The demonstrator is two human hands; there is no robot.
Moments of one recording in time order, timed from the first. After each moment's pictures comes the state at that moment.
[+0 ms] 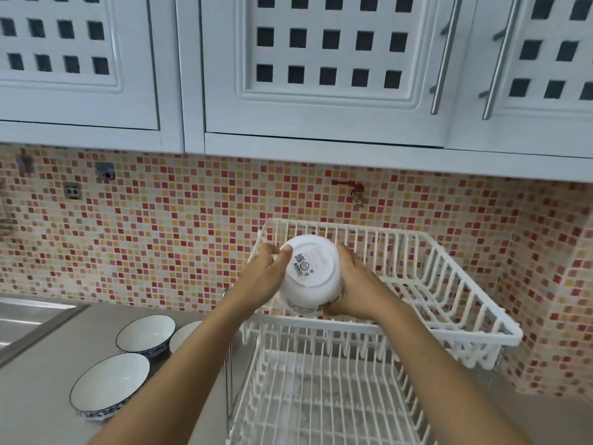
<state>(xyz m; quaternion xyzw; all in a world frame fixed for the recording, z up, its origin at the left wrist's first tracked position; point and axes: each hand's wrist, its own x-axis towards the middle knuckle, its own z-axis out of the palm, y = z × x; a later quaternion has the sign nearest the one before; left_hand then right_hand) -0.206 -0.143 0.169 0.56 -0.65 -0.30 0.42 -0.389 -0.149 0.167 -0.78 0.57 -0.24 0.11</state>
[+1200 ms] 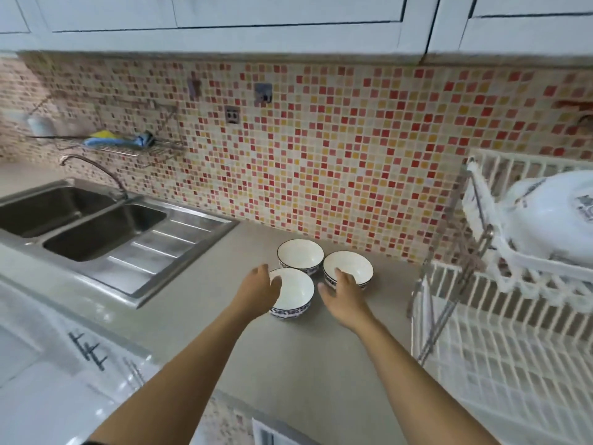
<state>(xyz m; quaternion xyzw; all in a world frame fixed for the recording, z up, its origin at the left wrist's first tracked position) 0.125 -0.106 -0.002 0.78 -0.54 -0.21 0.24 -0.045 -0.149 -0.022 -0.74 0.56 -0.22 0.32</state>
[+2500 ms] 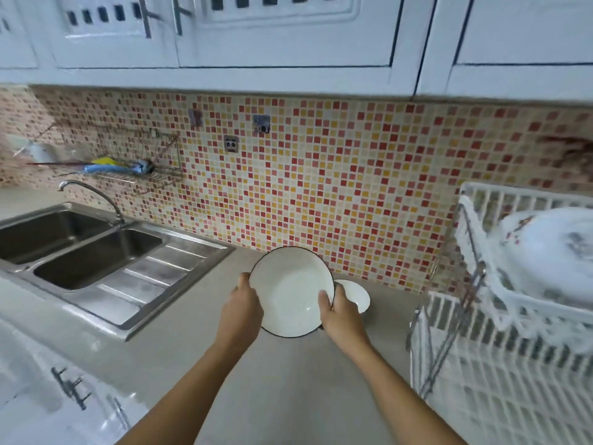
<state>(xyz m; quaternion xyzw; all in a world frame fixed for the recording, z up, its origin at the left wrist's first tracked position) 0.126 -0.105 0.013 0.78 -0.50 -0.08 0.36 -0.036 -0.149 0.014 -0.69 0.55 -0.32 0.35</state>
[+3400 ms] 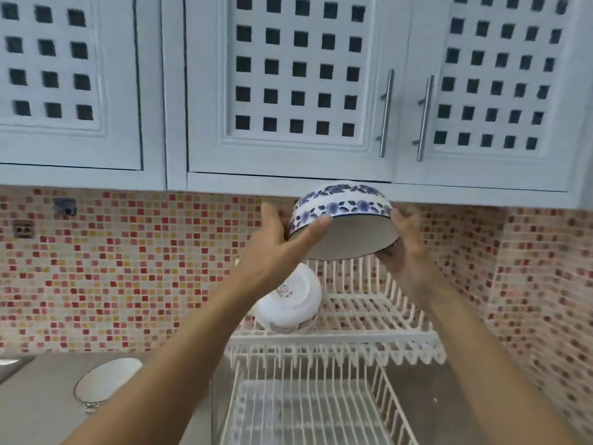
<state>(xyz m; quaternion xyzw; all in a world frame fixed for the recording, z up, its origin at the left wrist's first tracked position) -0.215 -0.052 0.266 0.37 -0.73 -0.26 0.52 -0.429 -0.070 0.248 -0.61 0.32 -0.65 0.34</state>
